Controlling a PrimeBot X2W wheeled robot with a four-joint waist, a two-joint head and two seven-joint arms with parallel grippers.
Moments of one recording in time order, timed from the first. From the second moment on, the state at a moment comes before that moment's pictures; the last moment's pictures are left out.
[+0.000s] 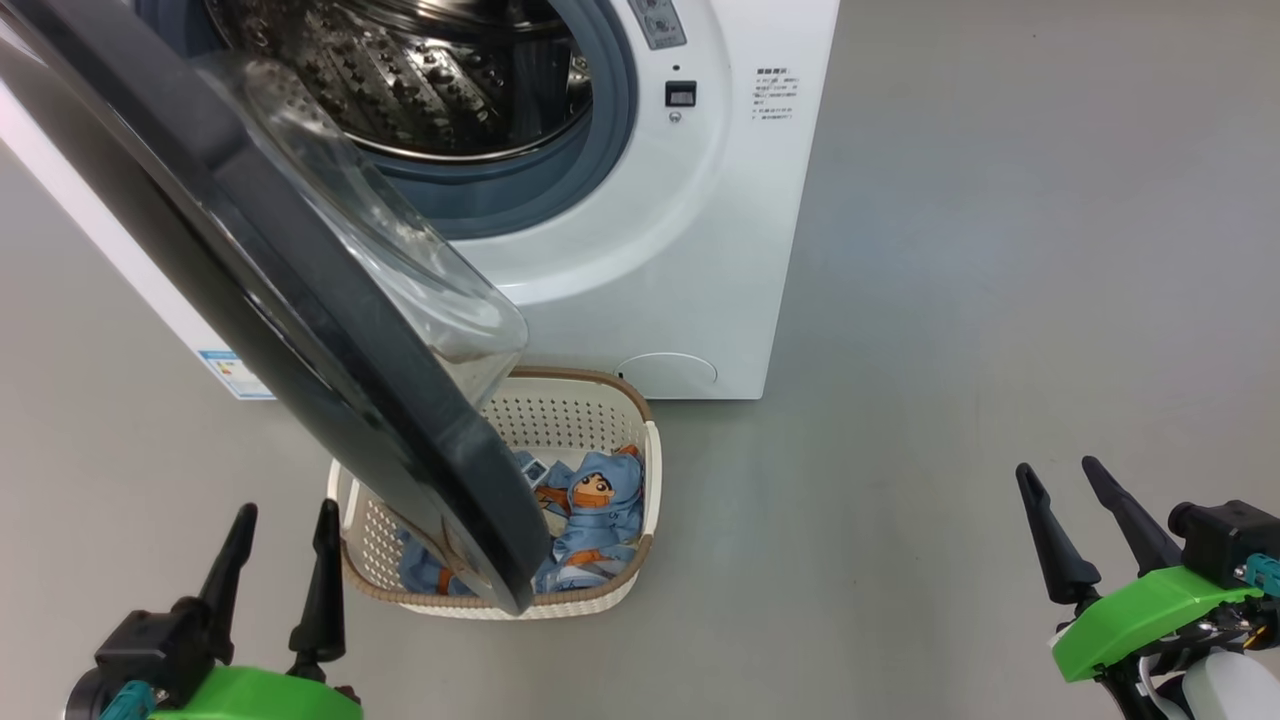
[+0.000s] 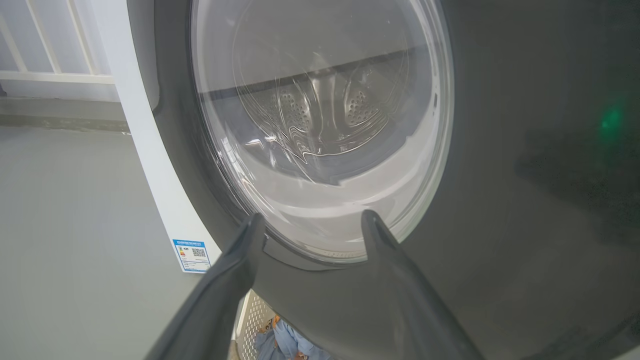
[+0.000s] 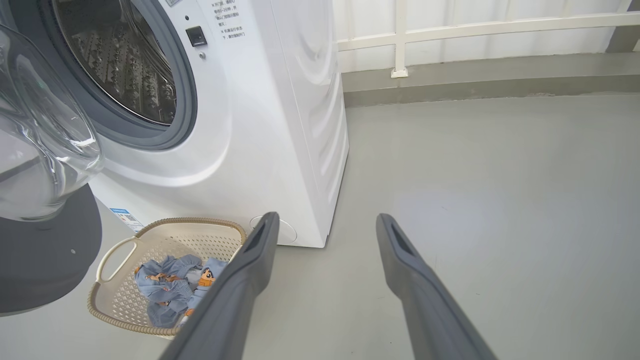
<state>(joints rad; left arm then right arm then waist) -0.06 0.08 -0.01 0.17 -0.27 -0.13 -0.26 -0.20 -0.31 0.11 0.43 0.47 0.13 -0.25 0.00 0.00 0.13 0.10</state>
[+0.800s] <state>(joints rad) -0.07 0.04 0.23 -0.10 -0.37 -0.13 -0.26 -0.20 -0.31 0.06 0.40 0.41 0.13 -0.25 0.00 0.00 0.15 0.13</state>
